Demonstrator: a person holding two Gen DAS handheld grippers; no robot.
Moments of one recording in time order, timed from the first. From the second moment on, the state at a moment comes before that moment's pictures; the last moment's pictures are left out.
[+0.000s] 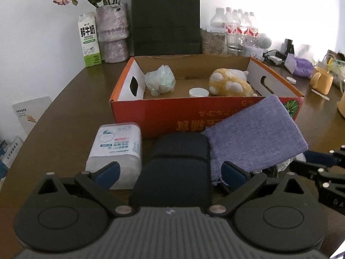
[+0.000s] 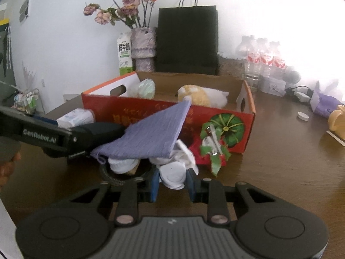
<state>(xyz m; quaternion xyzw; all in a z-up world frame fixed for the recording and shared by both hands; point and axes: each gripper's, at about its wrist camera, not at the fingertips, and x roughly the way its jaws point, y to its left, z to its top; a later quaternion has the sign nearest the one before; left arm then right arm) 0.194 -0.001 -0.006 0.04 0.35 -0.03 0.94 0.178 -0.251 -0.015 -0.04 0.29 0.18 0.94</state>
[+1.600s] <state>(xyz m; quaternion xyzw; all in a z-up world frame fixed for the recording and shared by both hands) 0.215 0.001 -0.021 0.00 0.43 -0.04 0.90 0.183 -0.262 -0.015 -0.03 0.28 0.18 0.94</state>
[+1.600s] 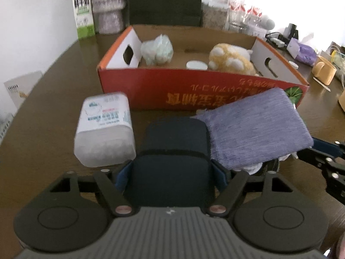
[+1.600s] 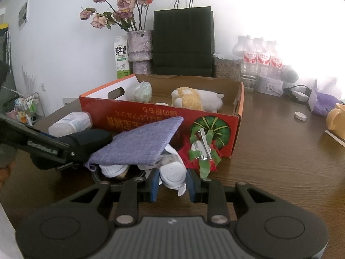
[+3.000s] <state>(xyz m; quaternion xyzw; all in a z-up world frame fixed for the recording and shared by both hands) 0.265 -0.009 0.102 -0.01 0.26 -0.05 0.96 0.261 -0.233 0.095 -0.05 0.22 0.22 0.95</state>
